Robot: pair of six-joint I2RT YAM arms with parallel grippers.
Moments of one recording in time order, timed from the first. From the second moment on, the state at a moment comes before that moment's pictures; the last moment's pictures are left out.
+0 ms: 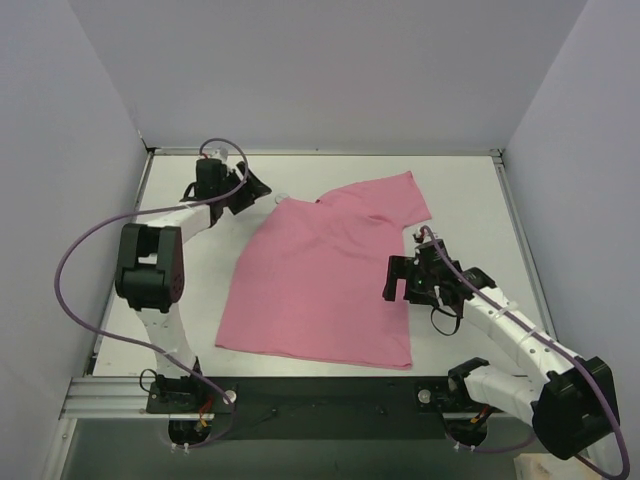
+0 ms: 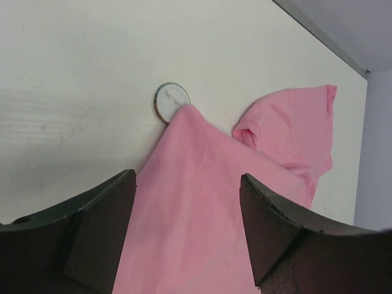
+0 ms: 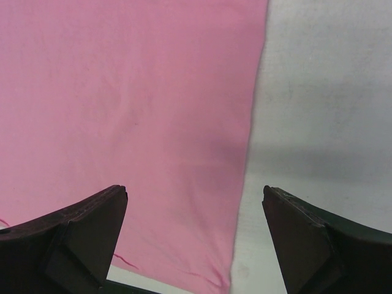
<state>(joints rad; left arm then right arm) -0.11 1.98 1.31 0.11 0.32 -0.72 0.43 1.05 0.64 -0.56 0.02 0.45</state>
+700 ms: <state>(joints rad) -0.05 1.38 0.82 -0.39 0.09 -0.64 0.53 1.04 0.58 -0.77 0.01 0.63</state>
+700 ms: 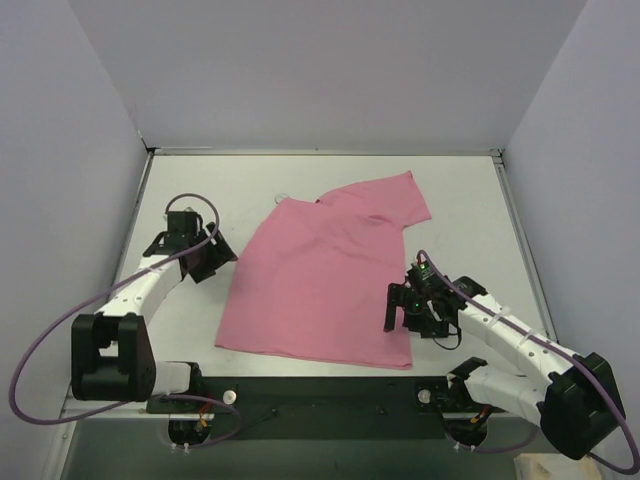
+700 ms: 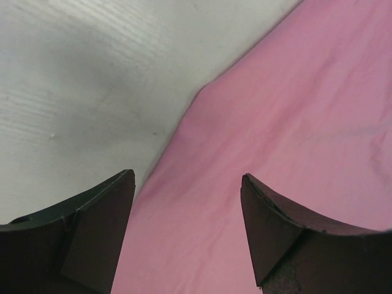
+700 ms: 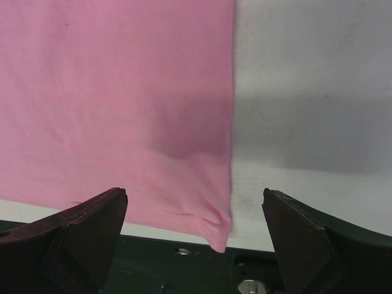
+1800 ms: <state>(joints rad) -0.05 1.22 0.71 -0.70 -0.01 -0.68 0.59 1.08 0.42 -0.77 -0.14 0.85</state>
